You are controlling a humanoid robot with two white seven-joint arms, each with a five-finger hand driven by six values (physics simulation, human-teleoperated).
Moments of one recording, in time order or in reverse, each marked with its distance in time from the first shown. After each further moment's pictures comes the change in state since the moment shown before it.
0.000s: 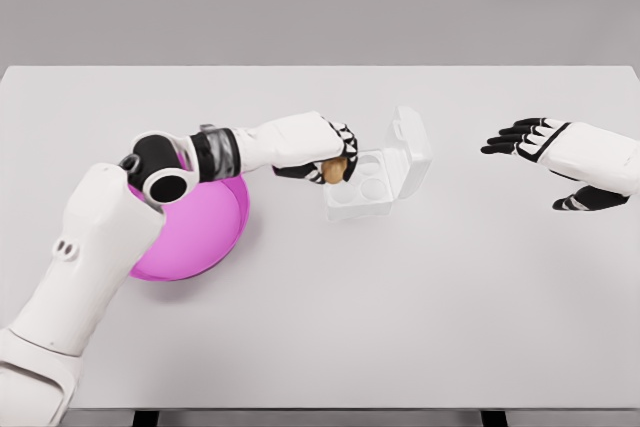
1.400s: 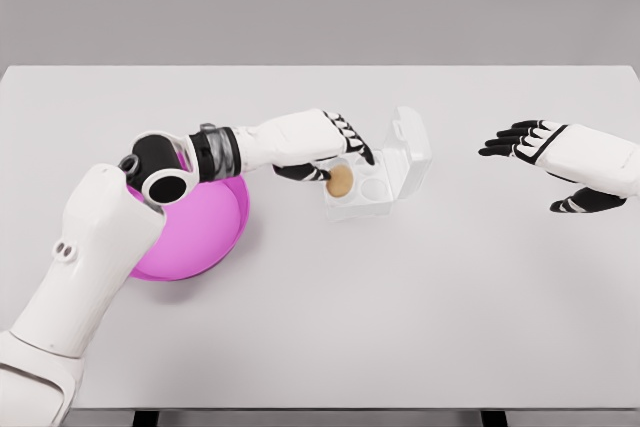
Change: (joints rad) left arm 0.008 -0.001 0.011 -0.031 0.006 0.000 0.000; right arm 0.005 0.006 0.001 -0.001 0.000 0.000 0.000
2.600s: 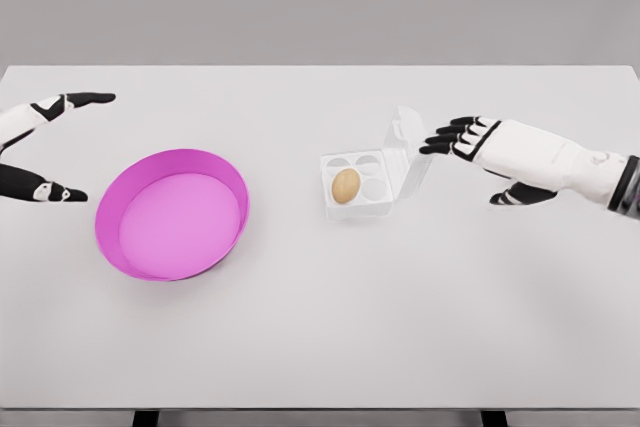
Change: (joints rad) left arm 0.434 0.727 0.343 -0.159 1.033 0.000 0.000; right arm -0.118 0.150 0.118 0.021 0.081 0.000 0.000
